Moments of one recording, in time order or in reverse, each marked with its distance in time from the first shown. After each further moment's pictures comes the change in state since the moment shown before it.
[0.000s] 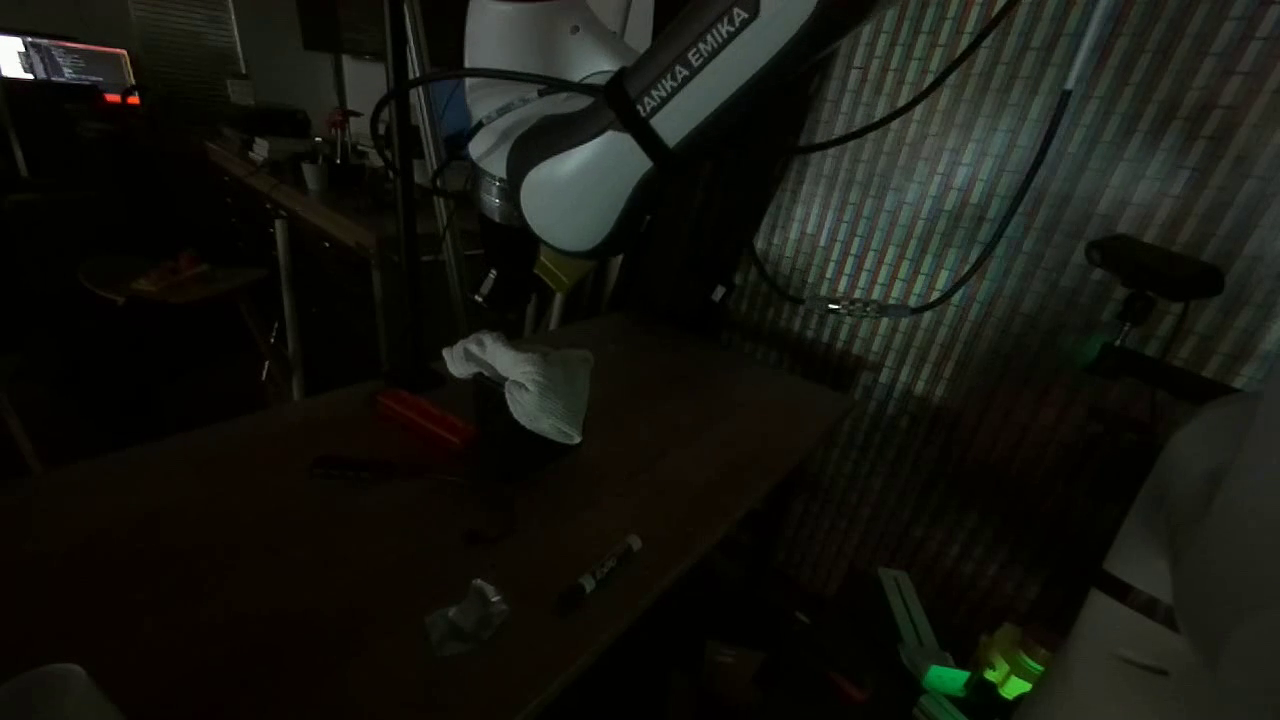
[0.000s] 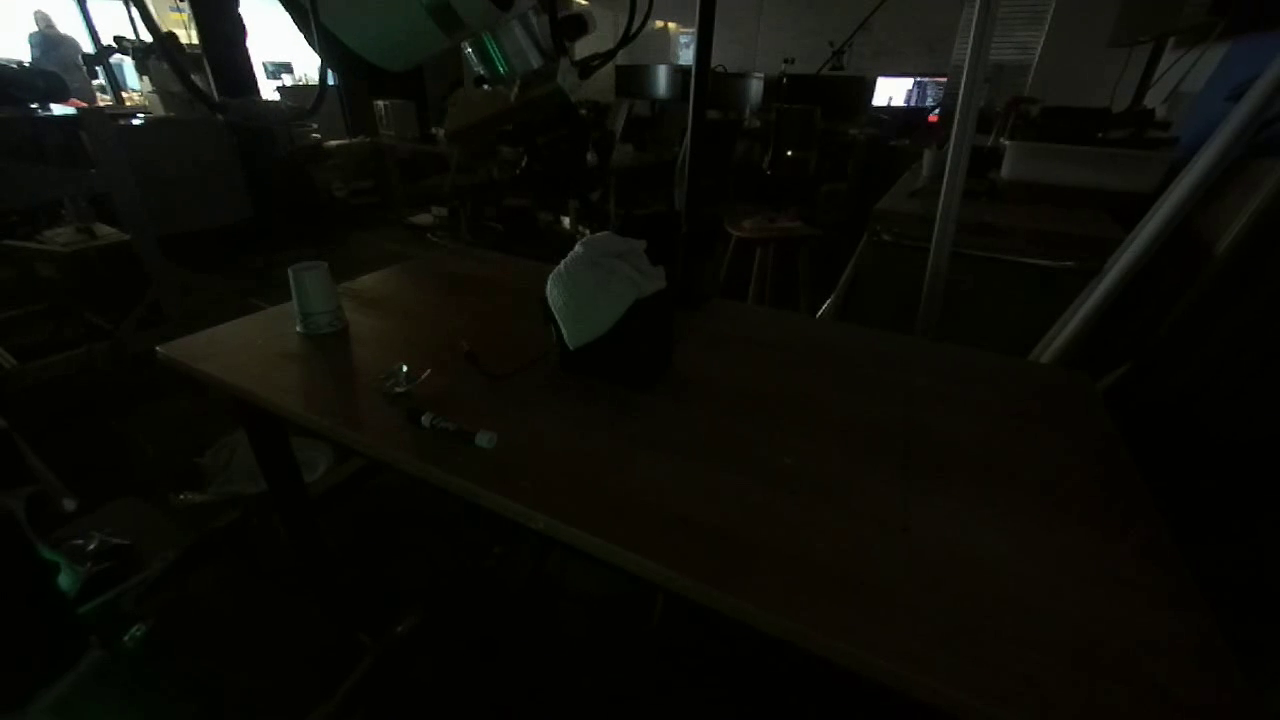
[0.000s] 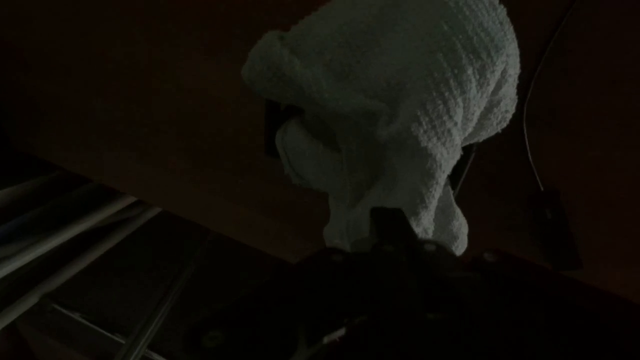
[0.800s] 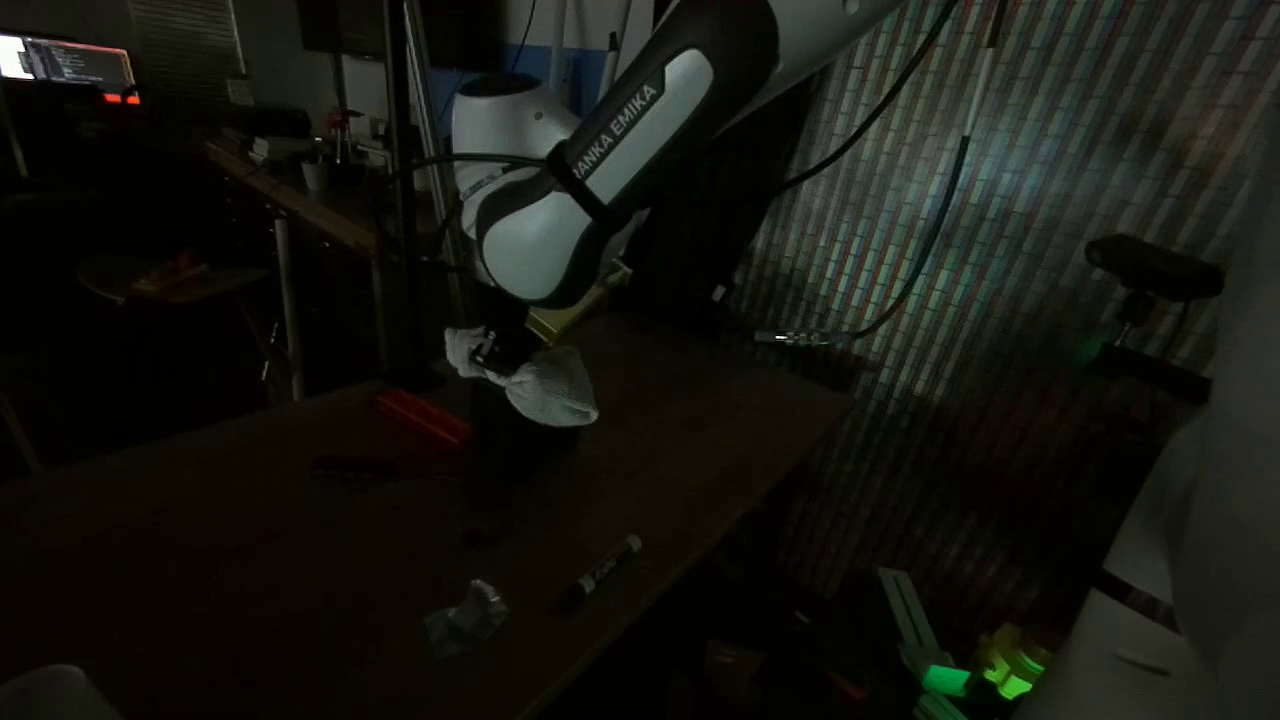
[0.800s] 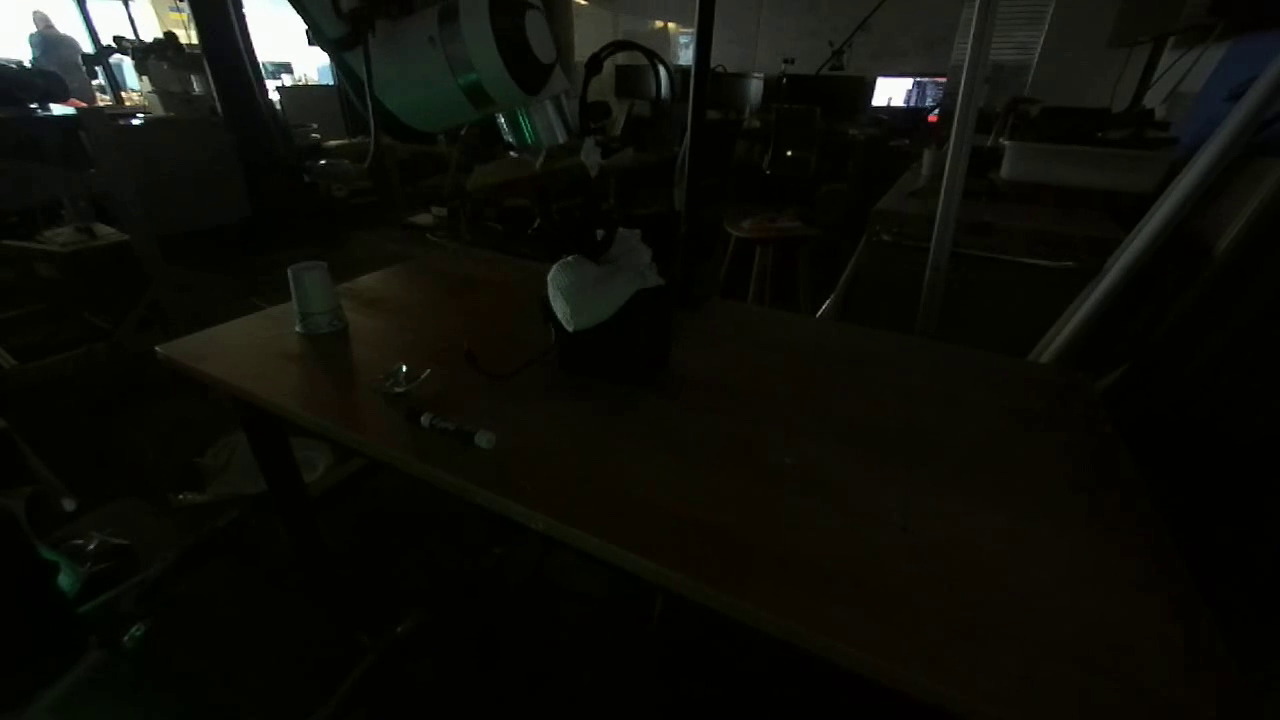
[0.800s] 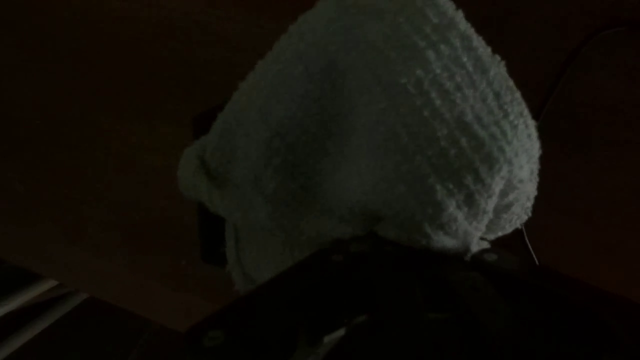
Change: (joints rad) arm 0.000 0.181 -0.012 0.077 0.120 -0.038 -0.095
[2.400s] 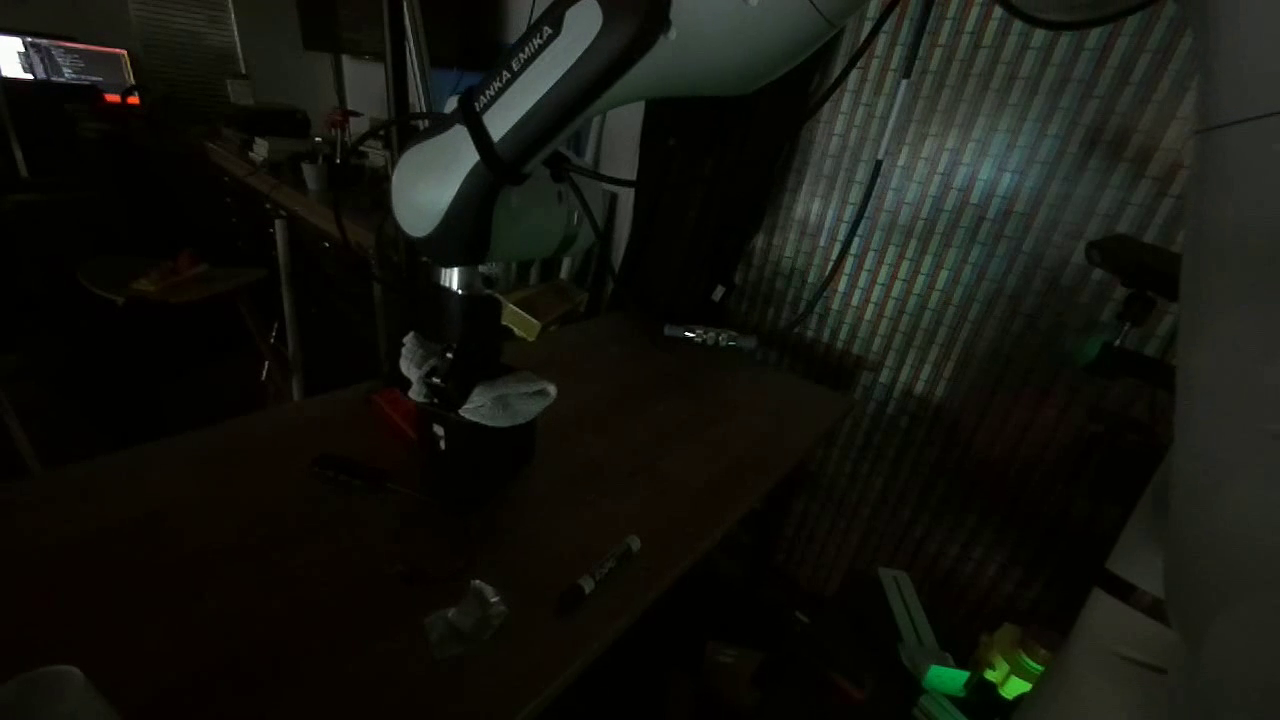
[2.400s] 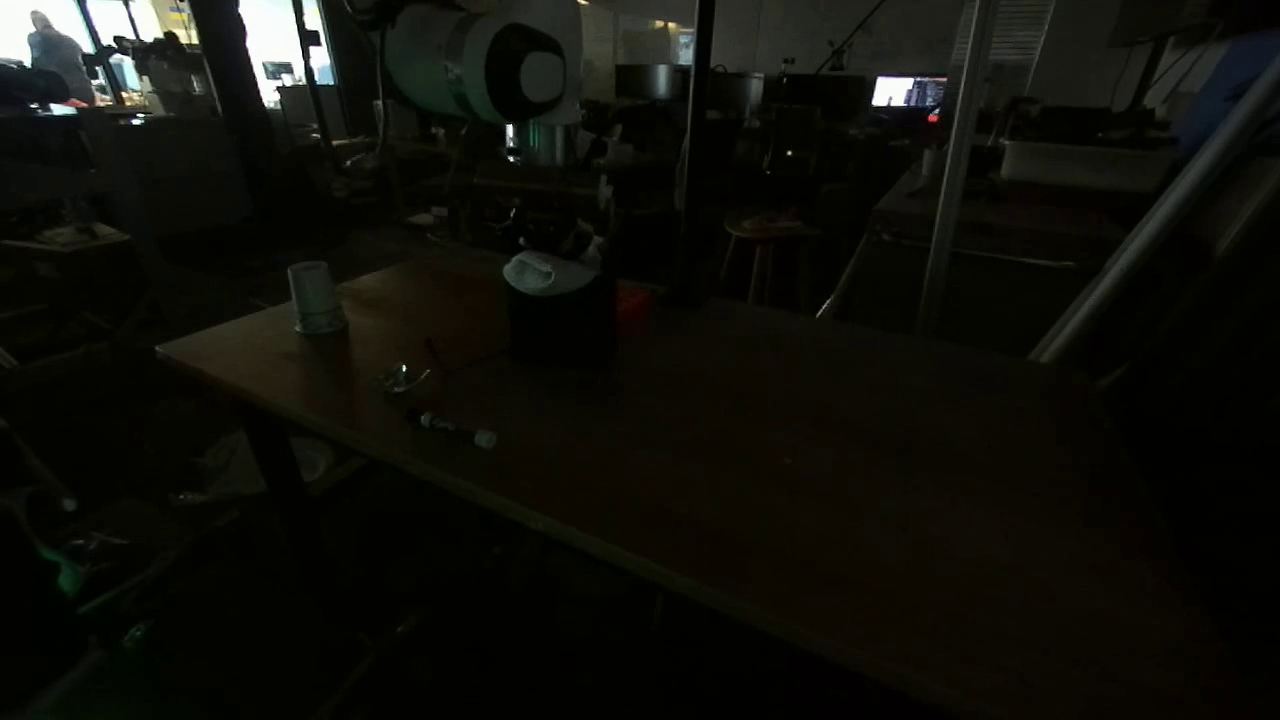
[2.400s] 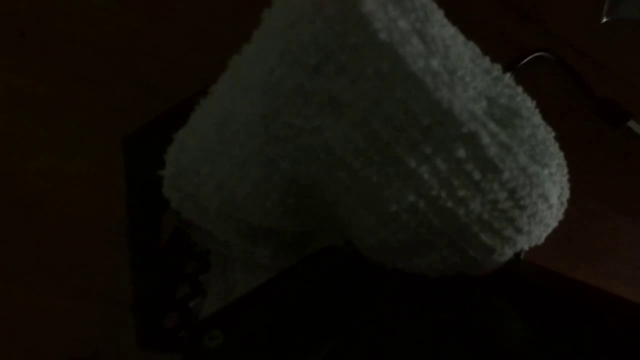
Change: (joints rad) arm -0.046 0.116 0.104 0.139 0.503 -0.149 -0.567
